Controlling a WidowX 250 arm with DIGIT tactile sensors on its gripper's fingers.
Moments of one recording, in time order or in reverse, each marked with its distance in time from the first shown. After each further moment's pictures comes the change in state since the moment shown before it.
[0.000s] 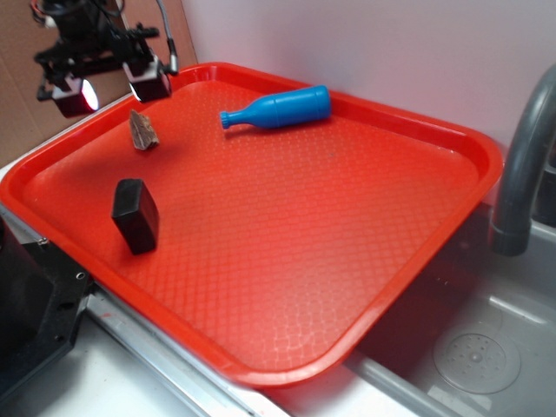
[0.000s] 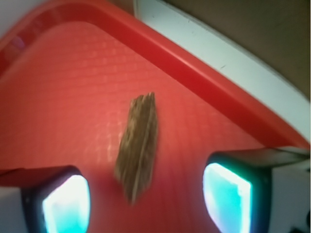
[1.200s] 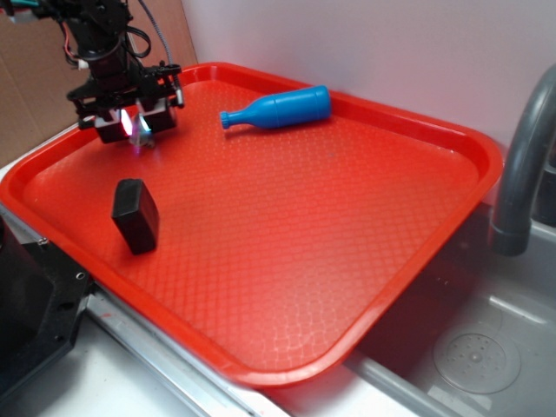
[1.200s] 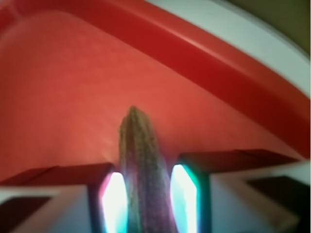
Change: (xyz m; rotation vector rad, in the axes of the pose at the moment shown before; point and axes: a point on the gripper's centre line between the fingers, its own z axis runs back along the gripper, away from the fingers) arm 0.000 -0.003 -0.023 0.065 0.016 0.018
